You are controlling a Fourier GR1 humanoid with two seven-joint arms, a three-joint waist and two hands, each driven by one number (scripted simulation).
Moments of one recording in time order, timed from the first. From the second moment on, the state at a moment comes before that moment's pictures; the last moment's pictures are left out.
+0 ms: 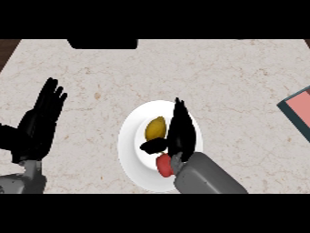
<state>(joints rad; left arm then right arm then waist) -0.10 0.23 -0.05 -1.65 0.23 0.21 0.17 -0.50 -0.01 0.70 -1.19 0.54 -0.62 1.08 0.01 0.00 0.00</state>
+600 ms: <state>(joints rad) -0.12 0.22 -0.01 -1.63 0.21 0.18 0.18 -0.59 -0.01 0.79 -1.07 0.55 -0.67 1.07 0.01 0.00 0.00</state>
